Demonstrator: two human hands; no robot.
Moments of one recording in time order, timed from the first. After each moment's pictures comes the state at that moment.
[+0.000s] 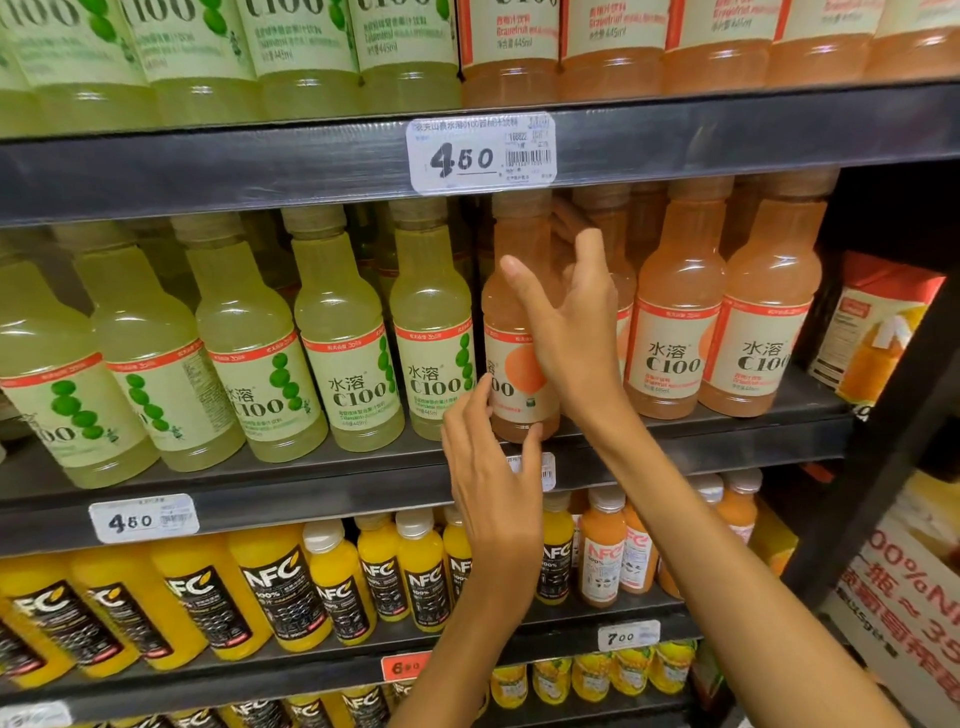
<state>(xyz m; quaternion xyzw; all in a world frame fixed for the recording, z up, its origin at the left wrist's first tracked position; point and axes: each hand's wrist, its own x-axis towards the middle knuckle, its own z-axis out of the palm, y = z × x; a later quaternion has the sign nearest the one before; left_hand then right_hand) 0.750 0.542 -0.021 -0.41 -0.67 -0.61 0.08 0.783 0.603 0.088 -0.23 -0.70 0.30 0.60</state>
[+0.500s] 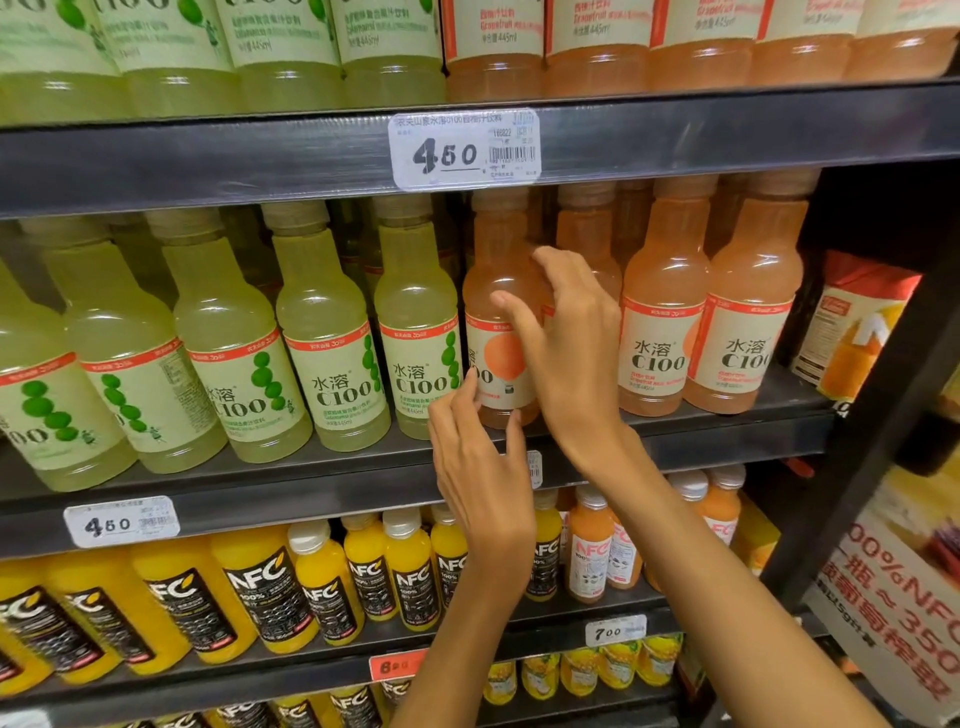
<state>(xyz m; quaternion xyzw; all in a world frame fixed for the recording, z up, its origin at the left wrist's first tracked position) 0.751 0.553 -0.017 -0.38 -0.69 -0.60 0.13 0.791 0.598 0.077 -0.27 -0.74 0.11 0.61</state>
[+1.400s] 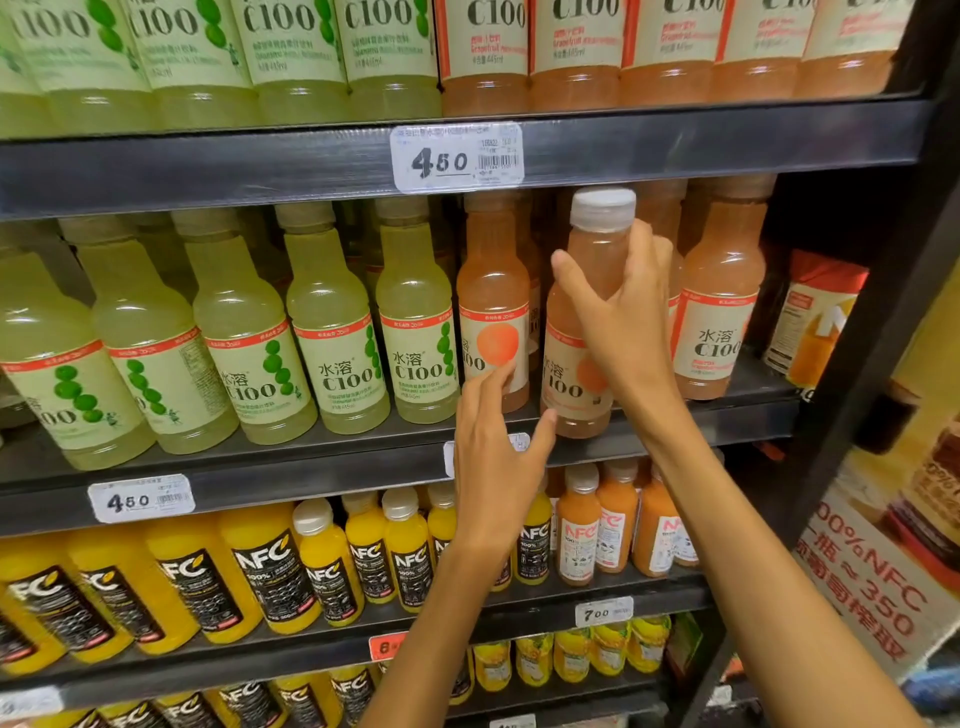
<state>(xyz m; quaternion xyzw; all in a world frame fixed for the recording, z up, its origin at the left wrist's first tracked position) 0.757 0.531 -0.007 -0.52 -0.63 -0.58 -0.01 0.836 0.608 0.089 -0.29 -0.69 0.23 0.62</state>
